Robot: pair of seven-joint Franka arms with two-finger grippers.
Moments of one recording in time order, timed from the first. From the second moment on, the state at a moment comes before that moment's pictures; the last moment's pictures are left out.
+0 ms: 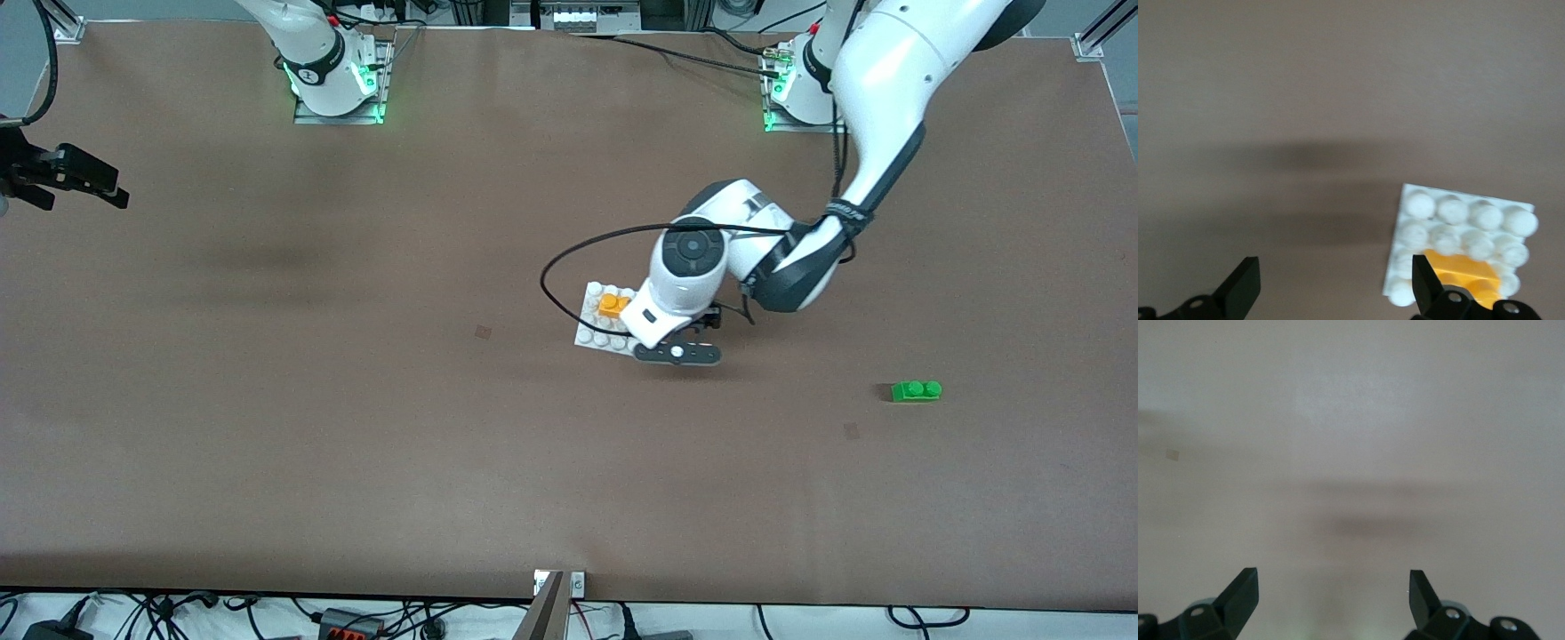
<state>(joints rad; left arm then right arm) 0.00 0.68 -0.66 -1.57 0.48 1.98 -0.76 -0.07 -0.07 -0.04 -1.72 0.02 1.61 -0.13</state>
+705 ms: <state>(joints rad) 0.06 0.38 -0.46 -1.60 0.22 1.75 -0.32 -0.07 -0.07 -0.04 -1.72 0.02 1.61 -0.13</state>
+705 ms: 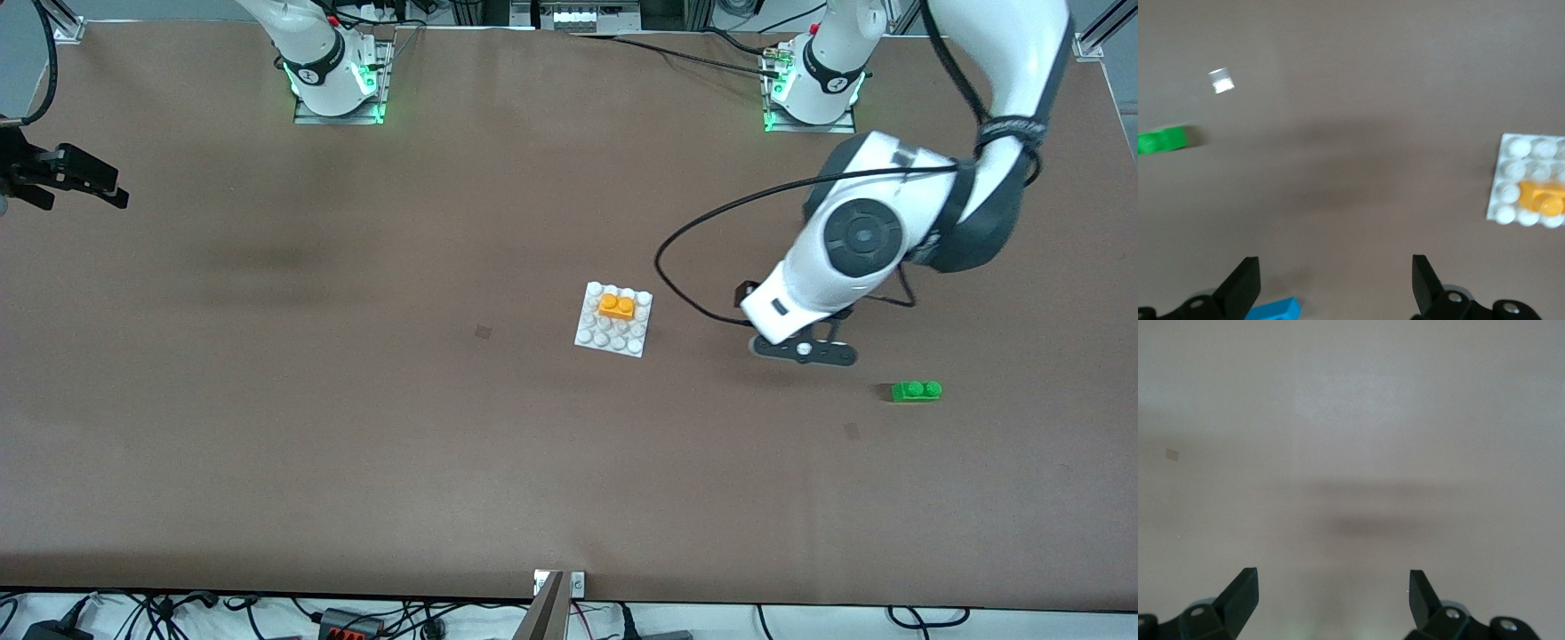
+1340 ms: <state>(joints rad) 0.06 -0.02 -0.21 -1.76 0.01 1.58 -0.16 -0.07 -0.07 -0.04 -1.72 0.02 1.61 -0.13</state>
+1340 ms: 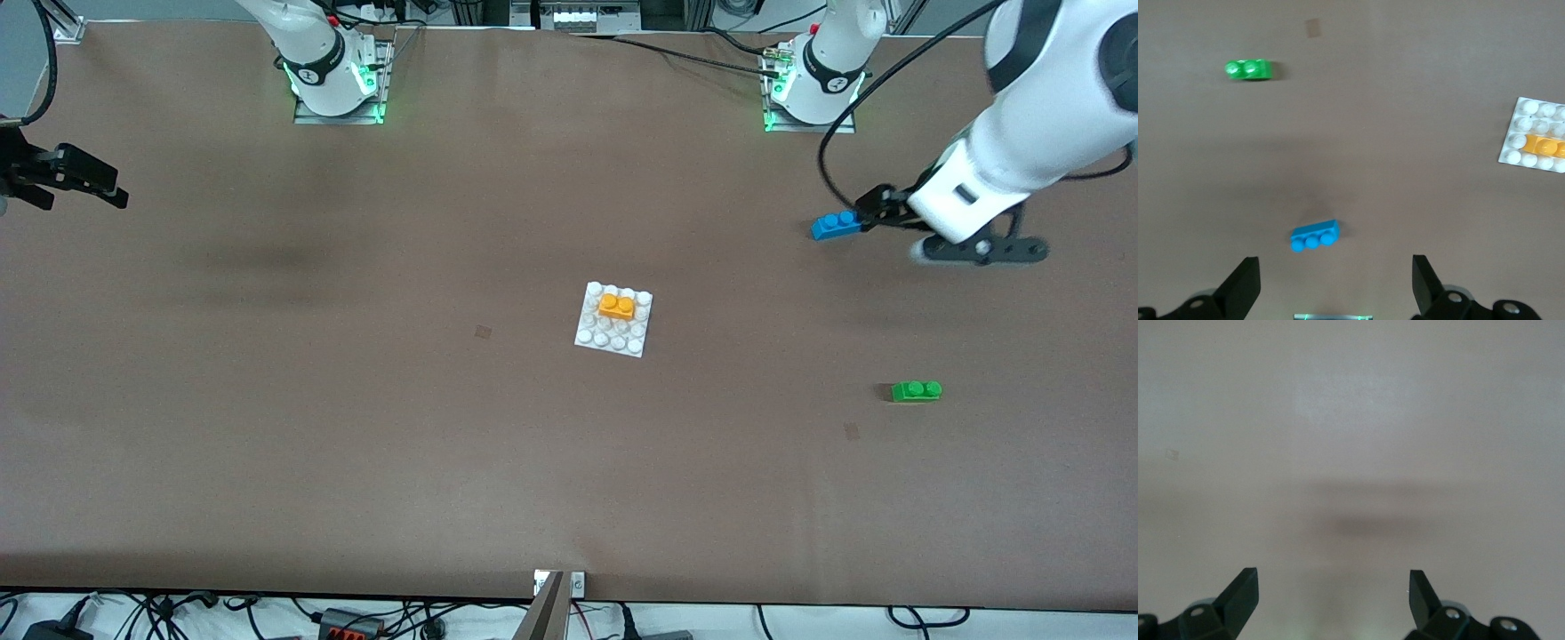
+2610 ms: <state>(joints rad) 0.04 -0.02 -0.13 -1.70 -0.01 1.56 -0.03 -0.07 -0.07 -0.04 -1.72 0.02 1.61 -0.13</state>
